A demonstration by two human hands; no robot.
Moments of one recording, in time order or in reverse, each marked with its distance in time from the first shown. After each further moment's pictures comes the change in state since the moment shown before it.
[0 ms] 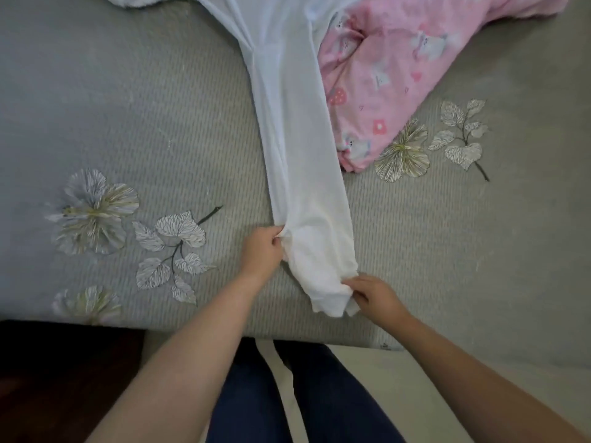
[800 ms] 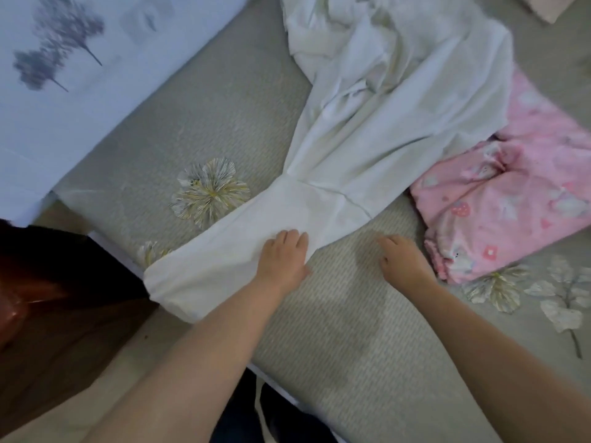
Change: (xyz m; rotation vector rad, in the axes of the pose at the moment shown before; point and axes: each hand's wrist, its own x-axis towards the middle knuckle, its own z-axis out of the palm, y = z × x) left_hand 0.008 -0.055 -0.067 0.687 0.118 -0.077; right_hand 0.170 -0.105 -0.046 -0.784 -0.087 -0.207
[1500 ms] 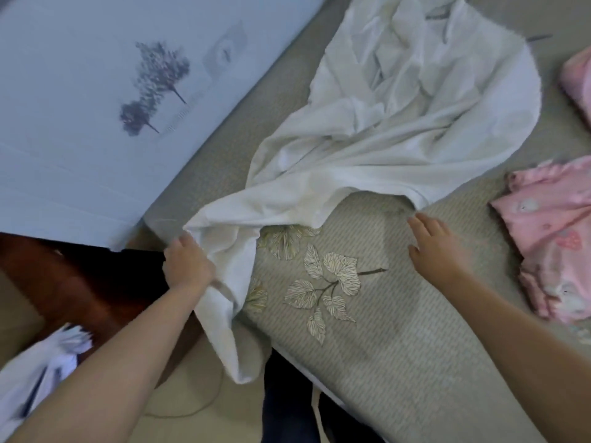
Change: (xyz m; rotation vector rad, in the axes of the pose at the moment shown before) left_hand -0.044 -0.232 -0.056 -0.248 0.080 -0.887; right_hand 0.068 -0.080 -0.031 0.074 0.065 -0.011
